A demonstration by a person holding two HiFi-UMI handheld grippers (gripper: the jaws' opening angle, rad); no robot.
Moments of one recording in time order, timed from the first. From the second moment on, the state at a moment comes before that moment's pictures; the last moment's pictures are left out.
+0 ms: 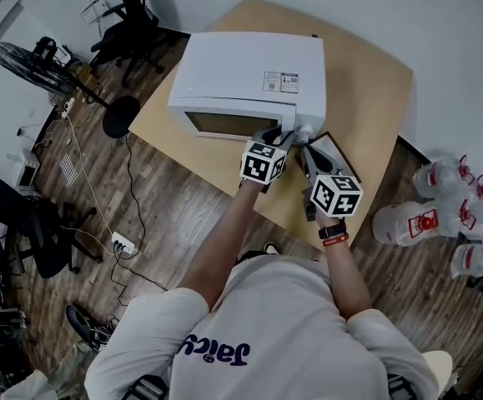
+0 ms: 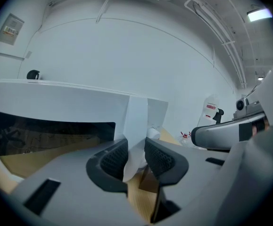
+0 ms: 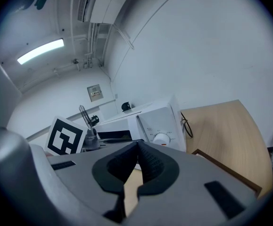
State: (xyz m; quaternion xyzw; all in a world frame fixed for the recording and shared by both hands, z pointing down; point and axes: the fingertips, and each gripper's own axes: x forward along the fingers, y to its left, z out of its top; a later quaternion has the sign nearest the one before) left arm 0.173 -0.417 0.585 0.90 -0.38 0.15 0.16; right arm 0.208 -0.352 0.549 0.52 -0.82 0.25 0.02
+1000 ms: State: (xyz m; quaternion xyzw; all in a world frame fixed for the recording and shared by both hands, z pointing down) left arm 0.111 -0.308 0.537 0.89 -0.40 0.12 0.16; right arm 0.206 -0.265 0.507 0.56 -0.80 0.22 0.03
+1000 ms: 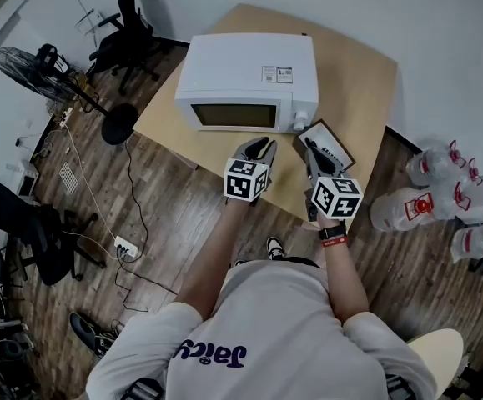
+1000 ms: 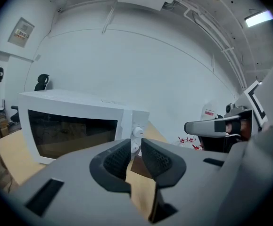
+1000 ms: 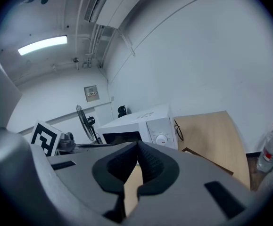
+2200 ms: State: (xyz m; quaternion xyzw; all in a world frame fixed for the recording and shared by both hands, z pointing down) left arm -0.024 -0.190 0.496 0.87 -0.48 0.07 0.11; right arm 0.138 -0.181 0.500 0.56 -0.80 0.19 0.03
